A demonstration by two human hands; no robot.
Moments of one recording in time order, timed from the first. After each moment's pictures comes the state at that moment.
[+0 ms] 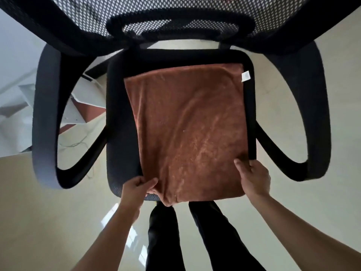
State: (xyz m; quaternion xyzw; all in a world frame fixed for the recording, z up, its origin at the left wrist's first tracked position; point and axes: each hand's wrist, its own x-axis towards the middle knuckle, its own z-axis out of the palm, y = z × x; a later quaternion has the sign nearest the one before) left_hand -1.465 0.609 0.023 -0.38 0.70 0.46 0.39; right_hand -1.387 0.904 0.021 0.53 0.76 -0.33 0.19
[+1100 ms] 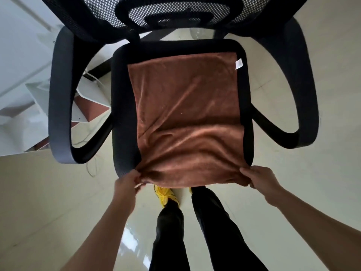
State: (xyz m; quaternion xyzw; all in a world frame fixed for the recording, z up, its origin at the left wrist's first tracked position) left_hand -1.440 0.573 0.042 -0.47 0.63 0.53 0.33; right_hand -1.313 0.908 0.034 0.55 0.64 -0.46 0.27
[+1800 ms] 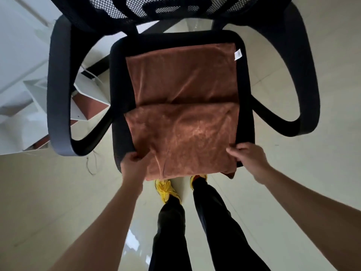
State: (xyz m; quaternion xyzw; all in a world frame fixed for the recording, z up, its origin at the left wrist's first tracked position) left_hand -1.451 0.587 0.022 -0.34 0.77 0.45 0.30; right_hand -1.351 0.888 0.027 0.48 0.72 -0.45 0.23
